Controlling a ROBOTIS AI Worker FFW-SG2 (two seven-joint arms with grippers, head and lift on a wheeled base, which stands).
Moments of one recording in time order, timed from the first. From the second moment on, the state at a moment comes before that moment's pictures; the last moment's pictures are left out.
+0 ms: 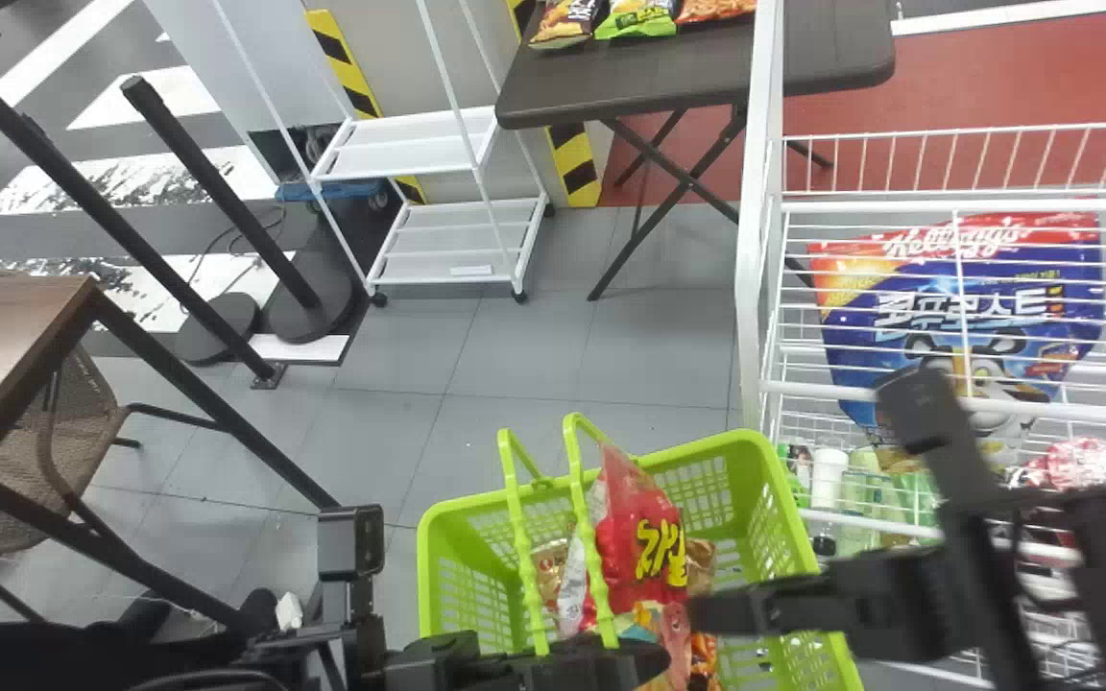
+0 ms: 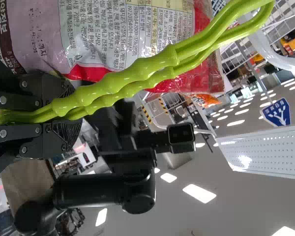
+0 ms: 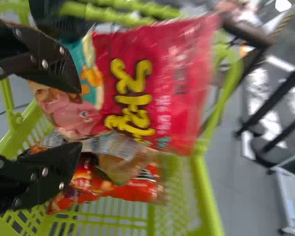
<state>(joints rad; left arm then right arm) 0.54 0.09 0.41 -2.11 0.23 1.11 -1.57 0.08 -0.05 0.15 -2.11 -0.71 1.57 0.25</state>
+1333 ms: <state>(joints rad) 0.54 0.08 0.42 -2.07 0.23 1.10 -1.57 -0.38 -0.18 -0.35 -1.27 0.10 0.55 0.11</state>
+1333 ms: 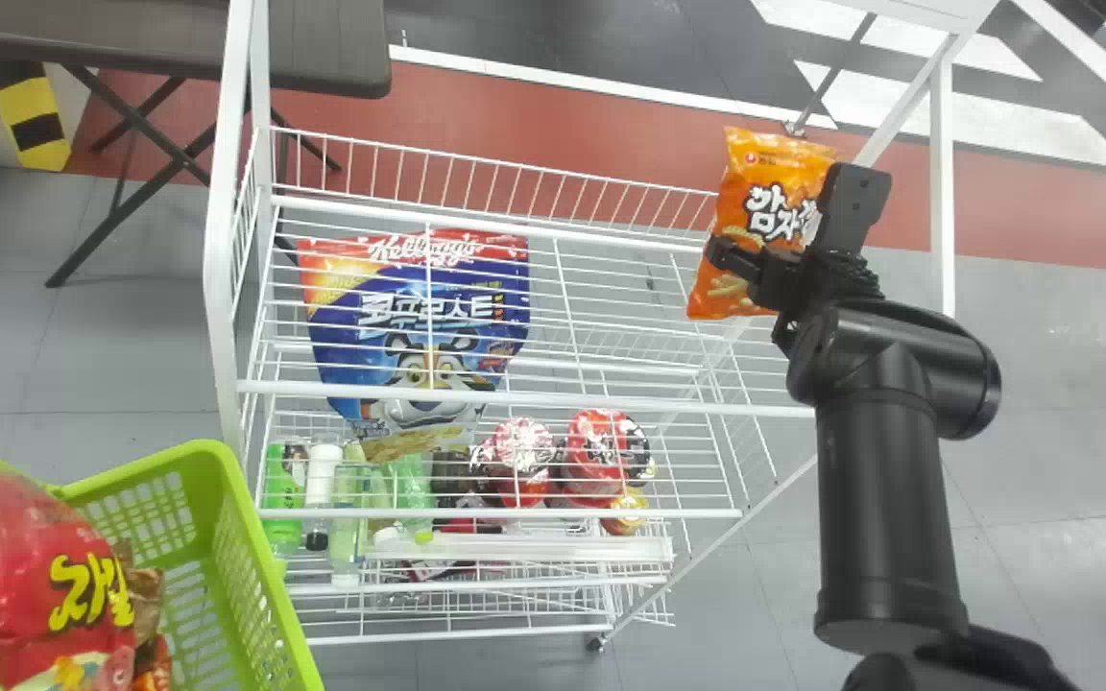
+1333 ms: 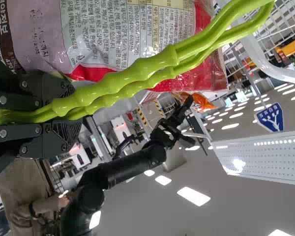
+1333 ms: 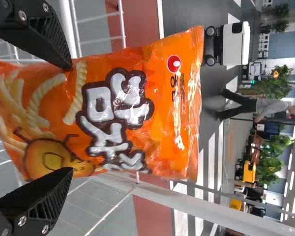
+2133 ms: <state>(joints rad) 0.51 0.08 0.41 -2.05 0.22 1.10 -1.57 -0.26 -0.18 -0.37 -1.43 -0.03 0.57 0.14</state>
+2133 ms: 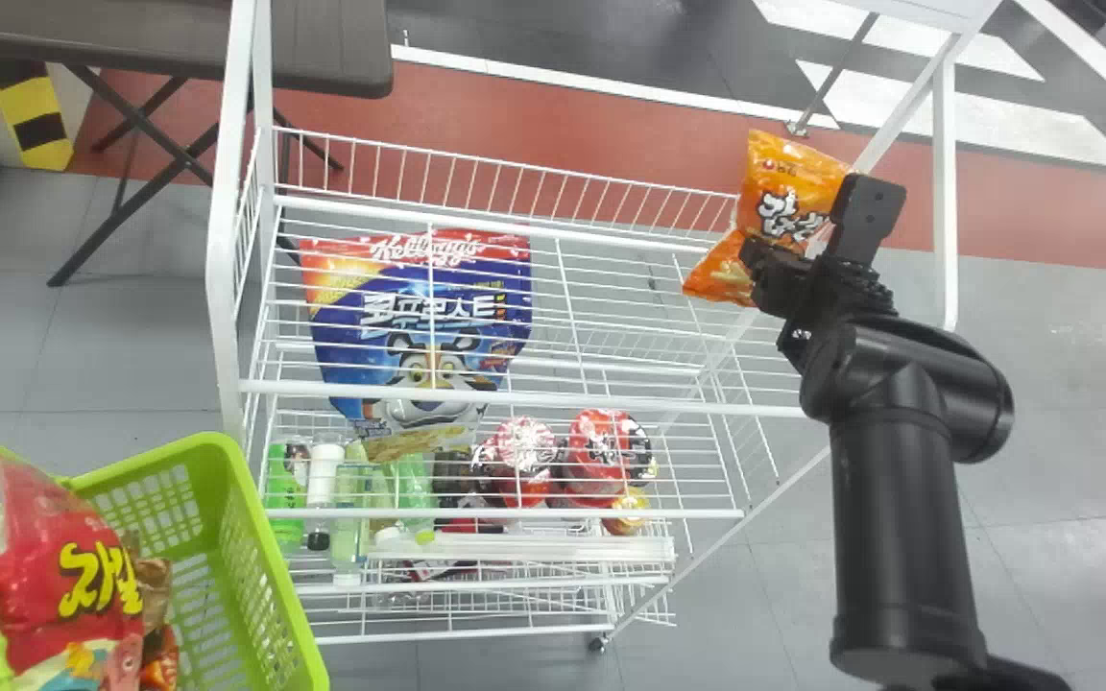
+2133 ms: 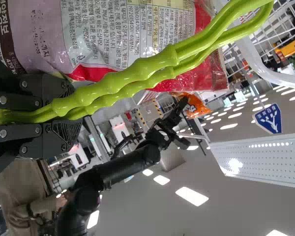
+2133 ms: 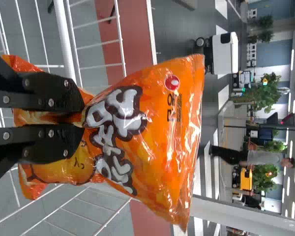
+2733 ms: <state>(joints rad) 0.51 0.08 0.41 -2.05 0.22 1.11 -1.57 0.11 -0.15 -0.30 -2.27 -0.44 1.15 0.15</state>
